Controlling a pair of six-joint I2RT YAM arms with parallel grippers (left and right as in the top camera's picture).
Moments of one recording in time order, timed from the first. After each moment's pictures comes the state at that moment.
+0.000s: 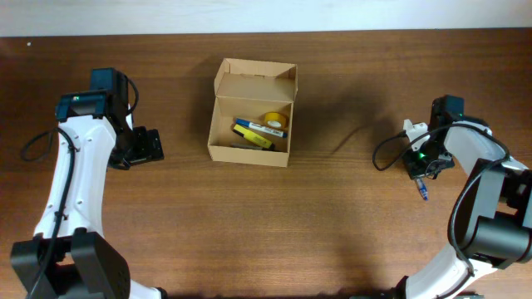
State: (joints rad) left arm 0.10 1.68 1.47 -1.29 -0.16 -0.18; right arm -0.28 1.92 1.19 -0.80 0.06 -0.49
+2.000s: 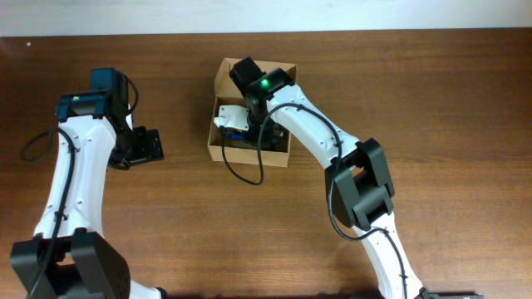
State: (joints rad) left arm 0.10 1.68 1.47 -1.29 -0.16 -0.18; right arm 0.59 2.42 2.16 -1.14 -0.17 -0.89
